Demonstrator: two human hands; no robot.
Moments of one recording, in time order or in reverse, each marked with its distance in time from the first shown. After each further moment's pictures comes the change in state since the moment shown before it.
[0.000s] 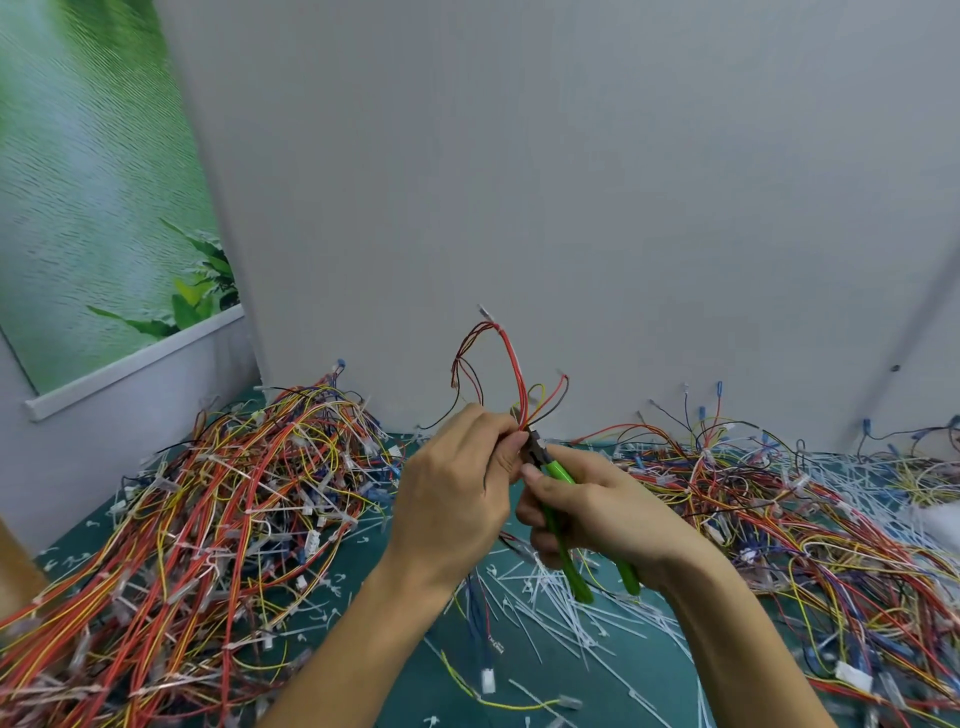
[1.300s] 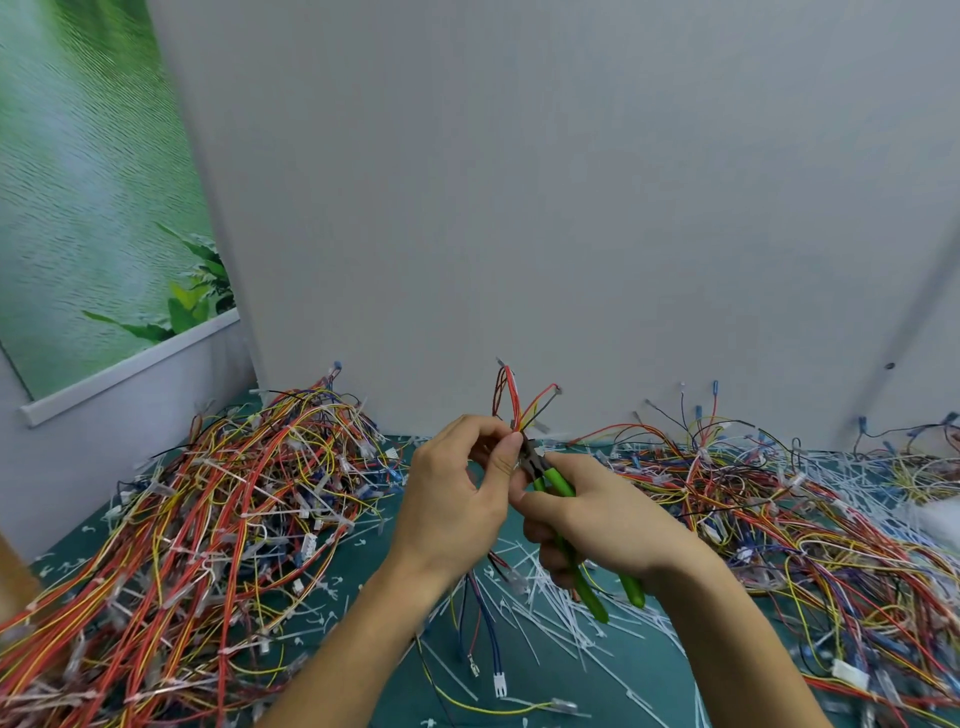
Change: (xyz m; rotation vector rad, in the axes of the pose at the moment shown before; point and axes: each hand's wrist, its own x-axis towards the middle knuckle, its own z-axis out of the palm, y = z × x) left_hand 0.000 0.001 0.005 -0.271 -0.047 -0.313; right_hand -0.002 -0.001 0.003 -0.241 0.065 0.024
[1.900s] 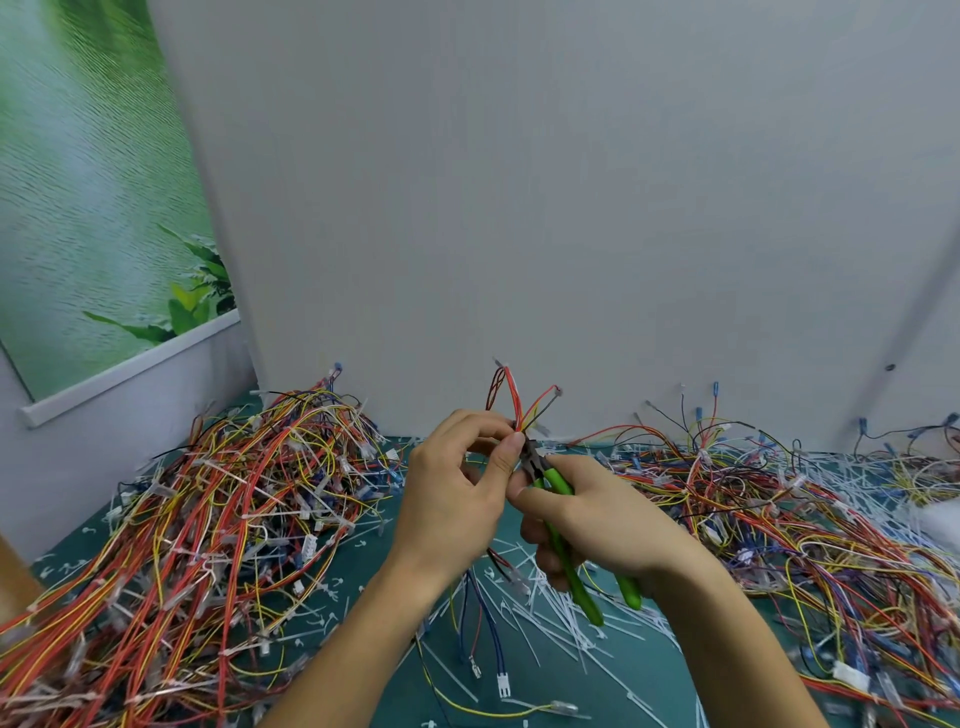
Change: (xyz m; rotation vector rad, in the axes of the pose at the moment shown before) left_hand 0.002 -0.003 0.001 -0.066 0.003 -0.043; right_hand -0.003 -0.009 0.003 -0.004 0.021 0.028
